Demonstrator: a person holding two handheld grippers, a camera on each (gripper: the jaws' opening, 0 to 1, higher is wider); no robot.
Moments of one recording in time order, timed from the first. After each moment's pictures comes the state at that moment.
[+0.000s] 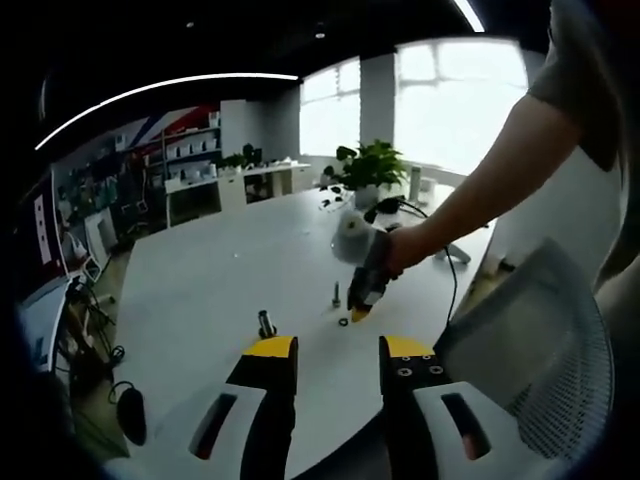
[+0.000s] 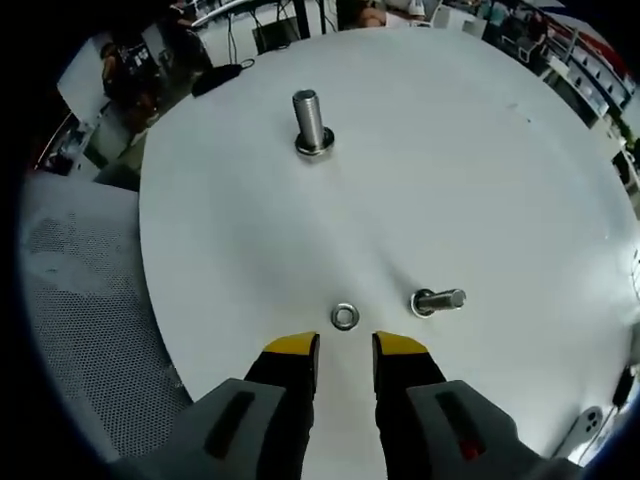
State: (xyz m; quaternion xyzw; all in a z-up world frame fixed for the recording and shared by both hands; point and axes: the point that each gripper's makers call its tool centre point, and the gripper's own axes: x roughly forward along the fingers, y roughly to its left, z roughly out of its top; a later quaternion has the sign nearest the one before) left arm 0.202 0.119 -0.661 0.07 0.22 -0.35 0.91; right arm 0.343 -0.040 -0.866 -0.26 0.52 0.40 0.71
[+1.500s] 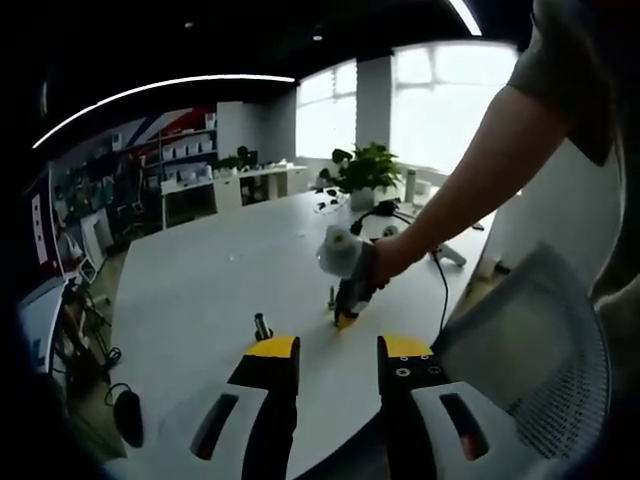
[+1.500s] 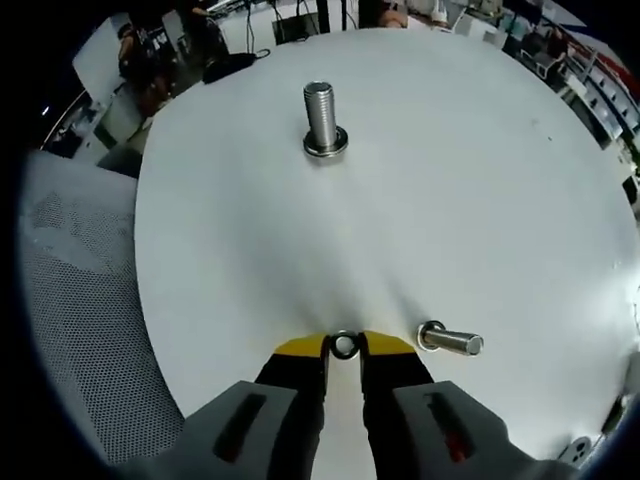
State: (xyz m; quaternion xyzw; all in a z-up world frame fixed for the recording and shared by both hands) left arm 0.202 0.119 -0.659 0.07 0.21 -0.35 0.91; right arm 0.350 -0.025 -0.875 -0.28 0.50 0.43 0.70
